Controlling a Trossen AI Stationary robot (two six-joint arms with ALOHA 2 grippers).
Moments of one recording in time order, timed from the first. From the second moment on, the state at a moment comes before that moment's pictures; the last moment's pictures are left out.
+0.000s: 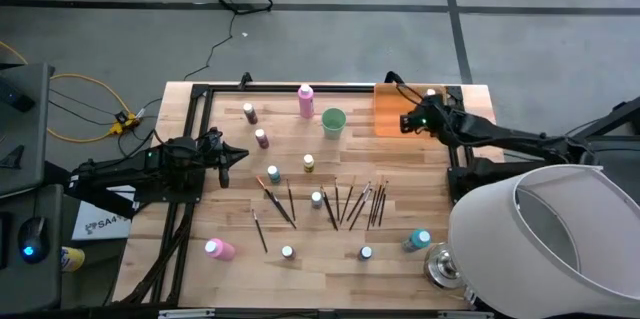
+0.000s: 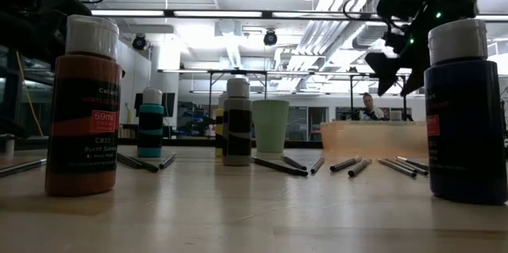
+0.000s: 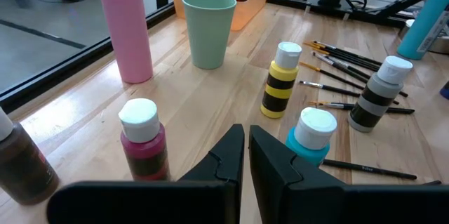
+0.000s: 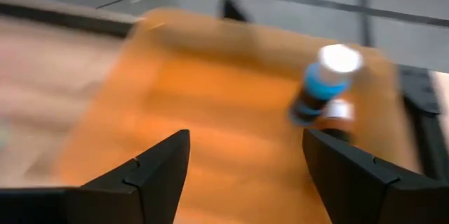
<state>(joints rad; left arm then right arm) 0.14 0.02 0.12 -0.39 -0.19 -0.14 -0.50 0.96 0.58 -0.50 0.59 0.64</state>
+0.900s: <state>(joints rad) 0.14 0.02 0.12 -0.39 -0.19 -0.14 -0.06 1.03 0.71 -0.40 -0.08 0.33</state>
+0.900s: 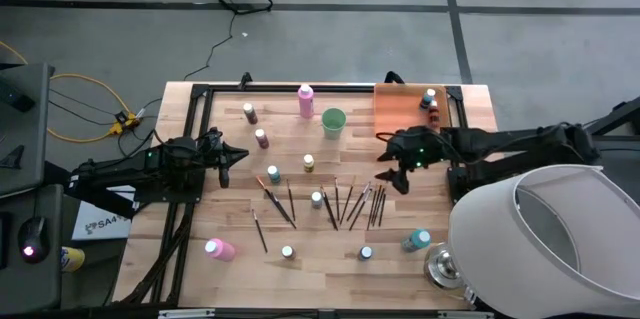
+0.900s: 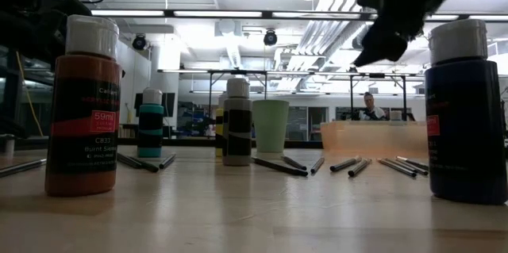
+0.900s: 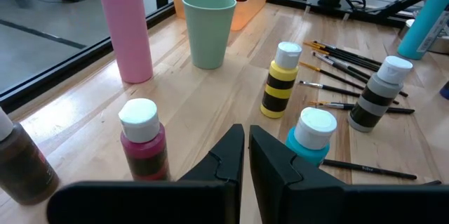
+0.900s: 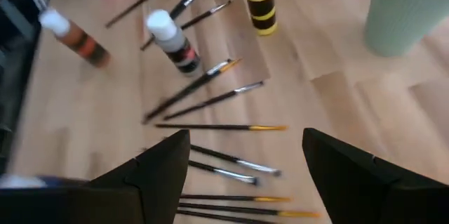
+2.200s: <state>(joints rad) 0.14 0.02 0.12 -0.39 -0.19 -0.14 0.28 1.28 1.00 -1.05 -0.59 1.51</state>
